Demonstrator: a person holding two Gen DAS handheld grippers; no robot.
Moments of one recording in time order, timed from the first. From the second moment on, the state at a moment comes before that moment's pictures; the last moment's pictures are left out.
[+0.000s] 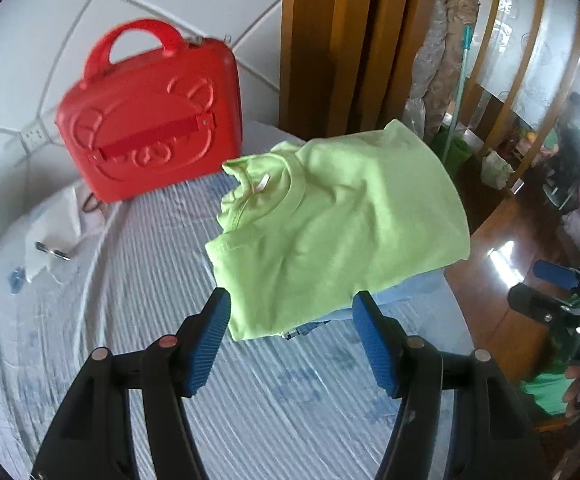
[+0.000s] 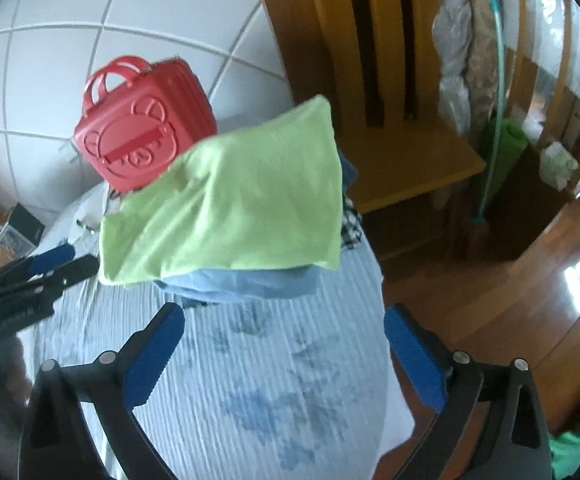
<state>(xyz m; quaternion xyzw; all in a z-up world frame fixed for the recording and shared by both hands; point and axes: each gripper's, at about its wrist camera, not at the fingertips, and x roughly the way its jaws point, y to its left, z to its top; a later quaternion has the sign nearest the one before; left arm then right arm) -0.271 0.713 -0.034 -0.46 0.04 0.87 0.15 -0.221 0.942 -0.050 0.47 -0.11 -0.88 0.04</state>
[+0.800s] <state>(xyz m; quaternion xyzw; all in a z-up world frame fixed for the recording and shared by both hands) -0.254 0.719 -0.022 -0.44 0.07 0.88 0.13 -0.216 0.914 -0.042 0.45 -0.09 -0.89 0.05</state>
